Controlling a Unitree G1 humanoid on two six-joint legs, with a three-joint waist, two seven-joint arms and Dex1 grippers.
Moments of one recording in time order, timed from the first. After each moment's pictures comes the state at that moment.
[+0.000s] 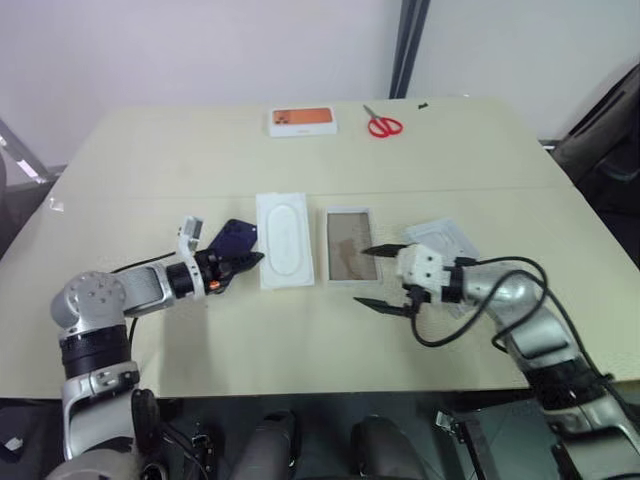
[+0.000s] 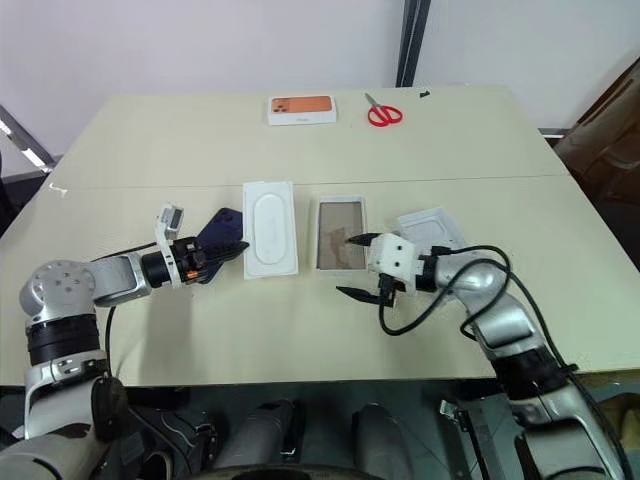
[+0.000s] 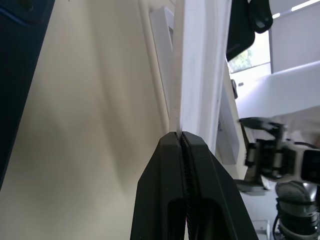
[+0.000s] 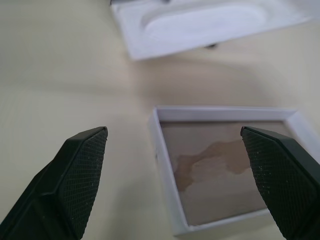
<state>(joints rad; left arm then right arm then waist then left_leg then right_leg) -0.55 0.42 0.49 0.20 -0.94 1.46 -0.47 -0.41 -0.61 0.24 0.03 0.11 0.05 1.02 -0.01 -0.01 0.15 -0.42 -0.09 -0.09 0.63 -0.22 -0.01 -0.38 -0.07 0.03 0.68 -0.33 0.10</state>
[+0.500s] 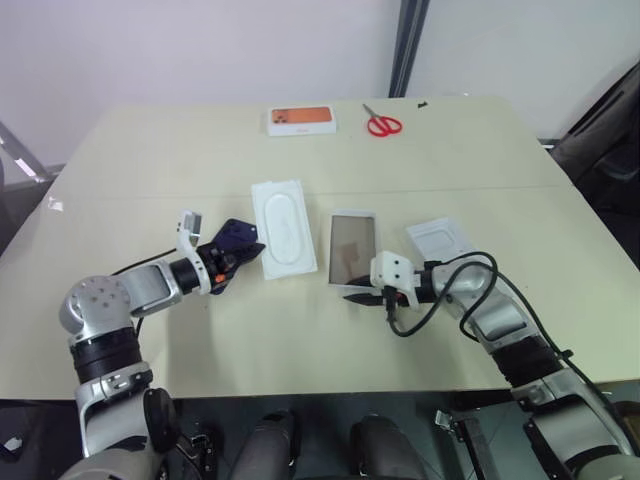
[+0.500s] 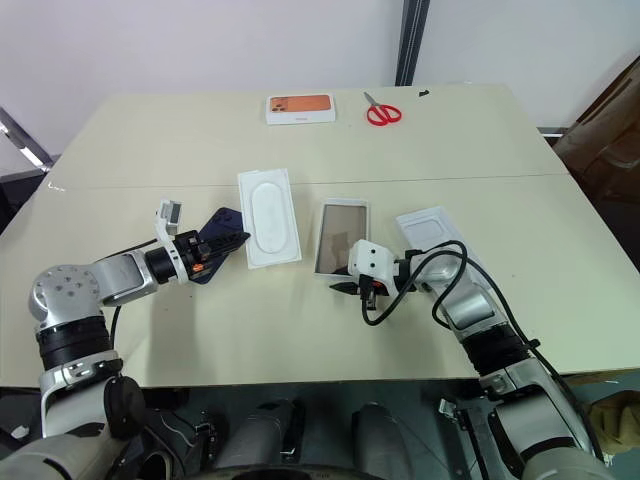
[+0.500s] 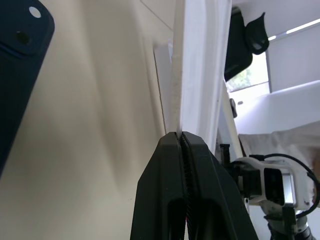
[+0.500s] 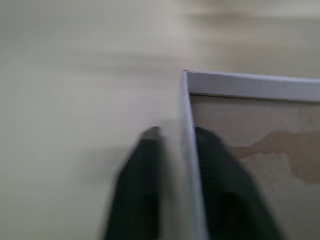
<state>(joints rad) -0.54 0.35 0.56 0.12 -0.98 1.44 -0.36 -0.49 -0.55 0.31 0.20 0.07 0.05 1.13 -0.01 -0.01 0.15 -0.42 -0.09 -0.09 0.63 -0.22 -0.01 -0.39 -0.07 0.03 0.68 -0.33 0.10</state>
